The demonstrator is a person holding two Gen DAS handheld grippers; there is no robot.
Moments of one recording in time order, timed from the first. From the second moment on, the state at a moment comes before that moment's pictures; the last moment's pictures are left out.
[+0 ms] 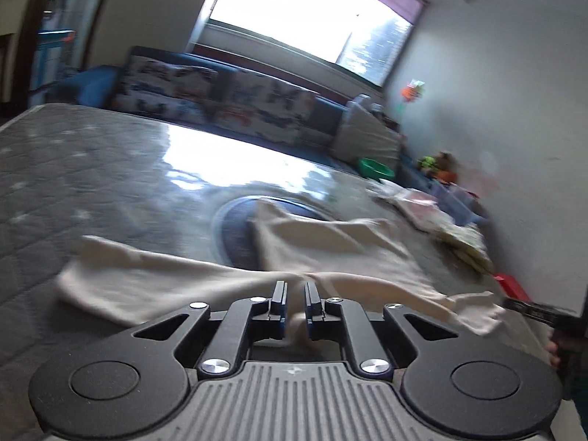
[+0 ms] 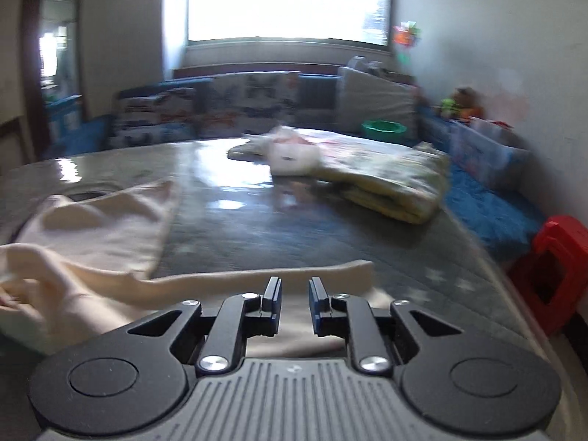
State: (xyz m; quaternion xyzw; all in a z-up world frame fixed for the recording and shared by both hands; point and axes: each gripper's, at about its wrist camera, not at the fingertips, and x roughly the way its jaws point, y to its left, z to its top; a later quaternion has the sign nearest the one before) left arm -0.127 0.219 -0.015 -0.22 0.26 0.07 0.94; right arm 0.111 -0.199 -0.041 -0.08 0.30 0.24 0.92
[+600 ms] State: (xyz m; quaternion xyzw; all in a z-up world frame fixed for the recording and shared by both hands) left arm -0.042 0.141 -0.058 -0.11 0.37 -0.04 0.92; right arm 0.040 -0.057 -0.048 -0.15 0.30 0.50 0.79
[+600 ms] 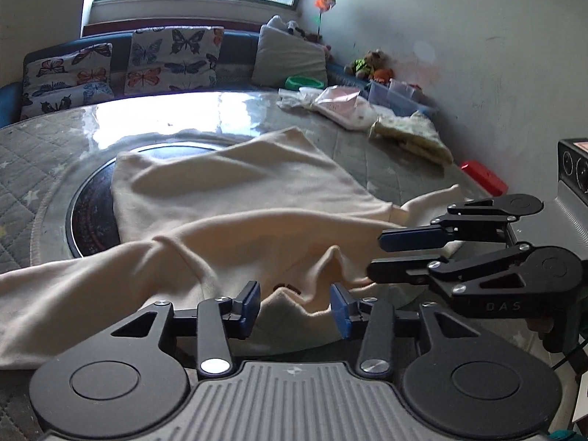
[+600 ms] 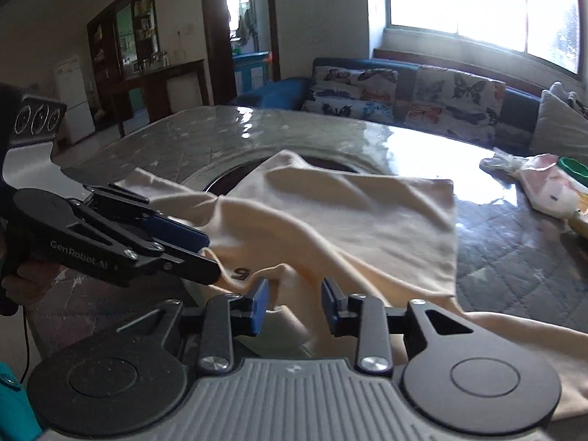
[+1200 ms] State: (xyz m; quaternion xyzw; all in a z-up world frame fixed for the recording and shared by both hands) left arm -0.100 0.136 -0.037 -0.10 0.34 -0.09 0.93; right arm 0.006 -0.082 -0.042 -0.18 0.32 0.52 0.77
